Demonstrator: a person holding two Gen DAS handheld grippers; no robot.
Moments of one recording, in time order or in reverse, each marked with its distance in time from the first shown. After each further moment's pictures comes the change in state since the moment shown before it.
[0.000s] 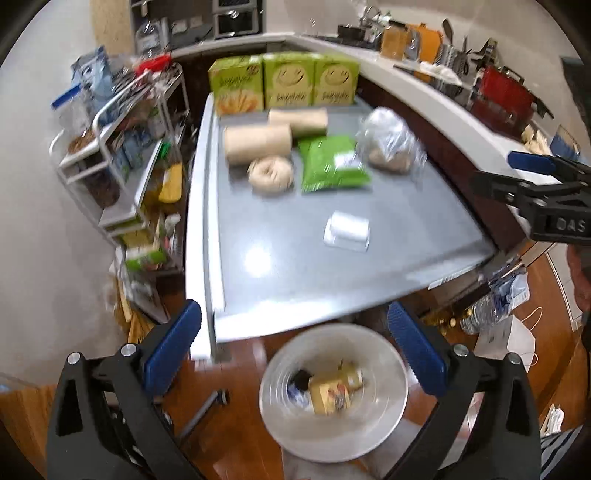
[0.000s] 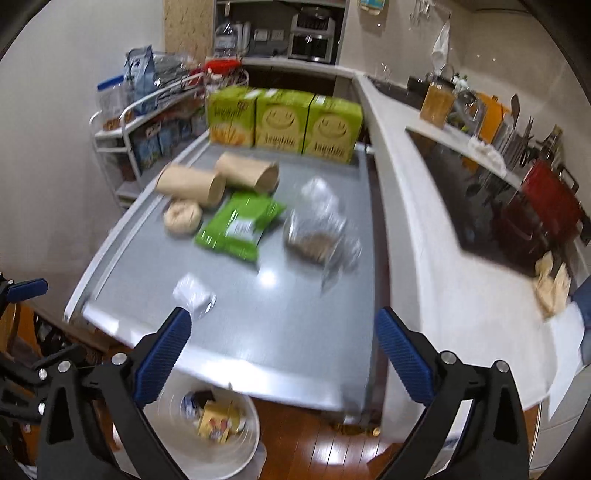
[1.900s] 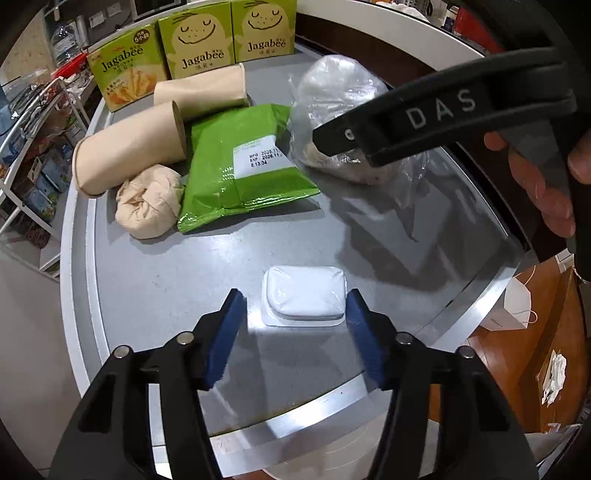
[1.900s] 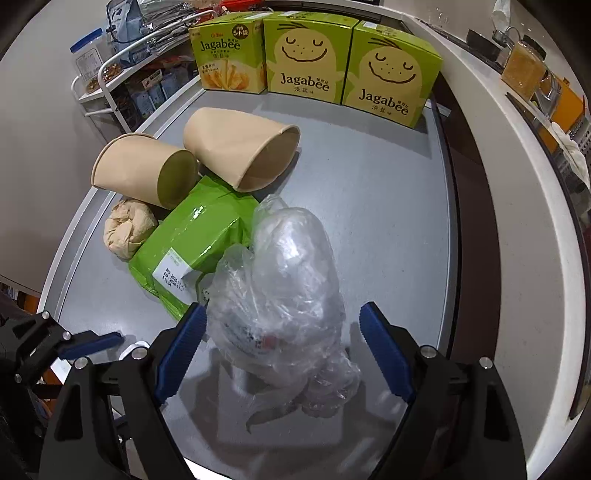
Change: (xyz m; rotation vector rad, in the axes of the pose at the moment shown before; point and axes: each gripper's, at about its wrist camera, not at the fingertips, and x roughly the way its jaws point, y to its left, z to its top) left arm 0.124 -0.040 0.049 0.180 0.163 -0.127; right arm 0.157 -0.021 0.073 -0.058 0.271 0.155
